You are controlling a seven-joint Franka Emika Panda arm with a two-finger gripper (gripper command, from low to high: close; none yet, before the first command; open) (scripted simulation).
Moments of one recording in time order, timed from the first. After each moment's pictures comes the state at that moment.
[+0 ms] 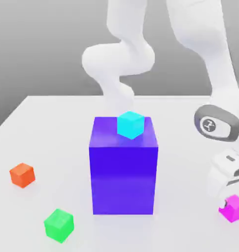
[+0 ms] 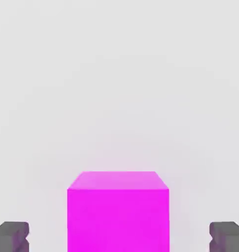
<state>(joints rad) 0.37 0.46 0.26 -2.40 -0.36 2.82 1.32</state>
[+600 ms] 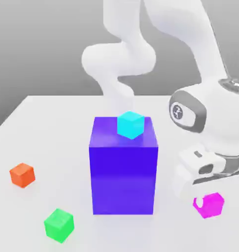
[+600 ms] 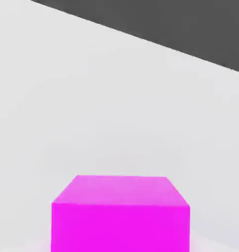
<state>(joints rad) 0.05 0.22 0.23 -2.47 -0.18 2.67 0.97</state>
